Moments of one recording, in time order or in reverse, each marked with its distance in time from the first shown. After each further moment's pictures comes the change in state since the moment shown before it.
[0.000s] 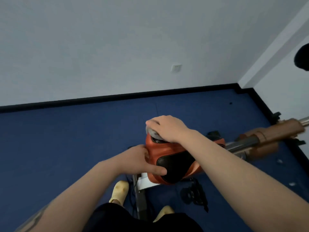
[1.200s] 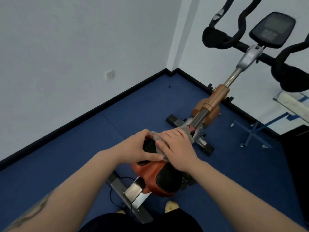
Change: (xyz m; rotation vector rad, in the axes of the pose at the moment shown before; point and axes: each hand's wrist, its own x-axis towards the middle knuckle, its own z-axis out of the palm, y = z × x) left_hand 0.093 0.054 -0.064 0.392 -0.233 0.476; right_hand -0.080 0.014 0.038 -0.120 0.561 0.400
